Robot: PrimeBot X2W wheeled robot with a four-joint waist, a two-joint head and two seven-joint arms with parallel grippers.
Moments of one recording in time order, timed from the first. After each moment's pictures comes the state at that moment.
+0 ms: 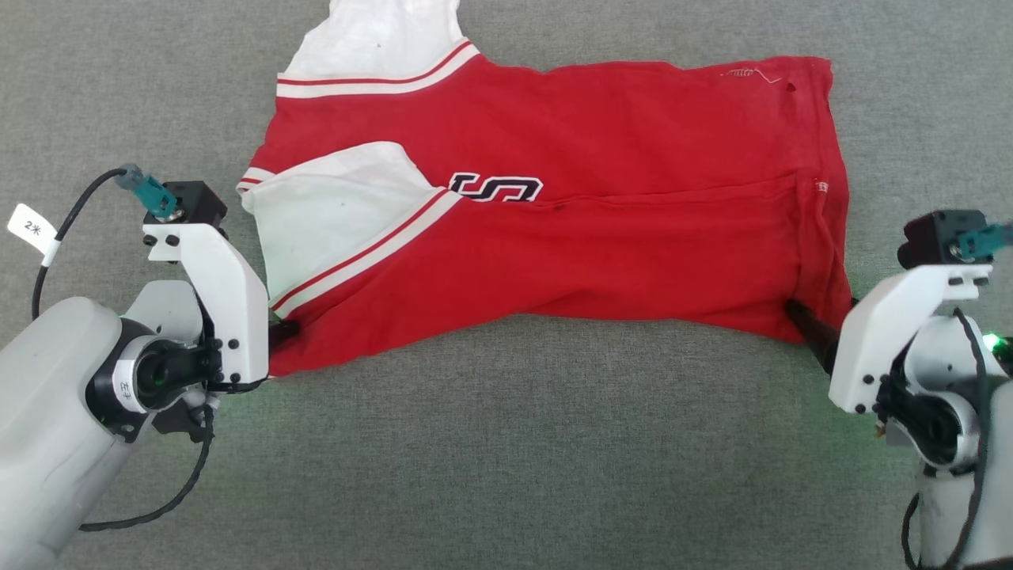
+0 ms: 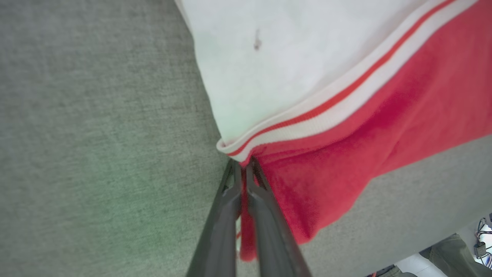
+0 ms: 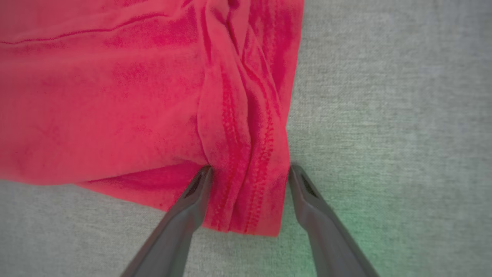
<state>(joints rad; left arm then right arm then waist) -0.75 0.76 -0.82 0.22 -1.24 0.22 0.79 -0.33 -0.08 -0.15 0.01 0.27 0.13 0.91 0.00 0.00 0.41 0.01</state>
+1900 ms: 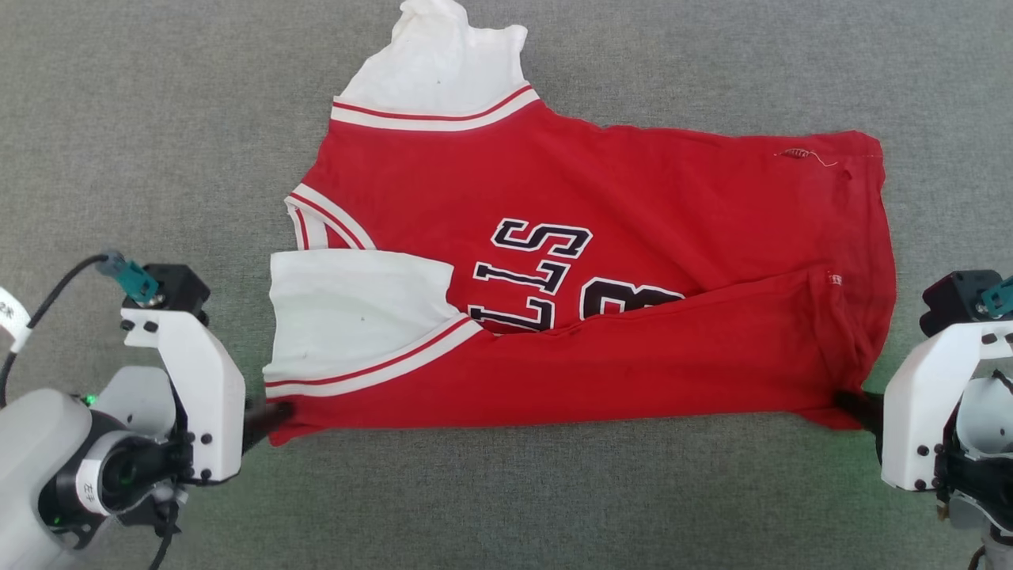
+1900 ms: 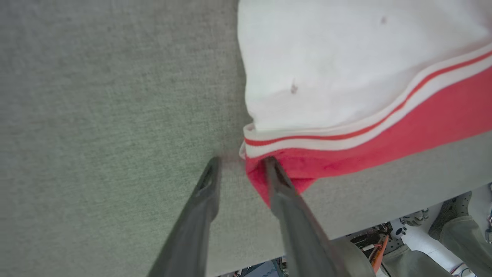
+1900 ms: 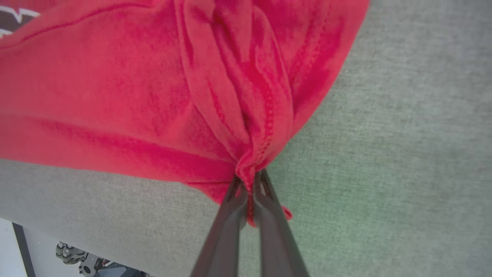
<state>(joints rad) -0.55 0.93 -0.80 -0.07 -1.26 0.32 0.75 -0.18 -0.18 -0.17 -0.20 0.44 0.13 1.24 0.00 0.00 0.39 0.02</state>
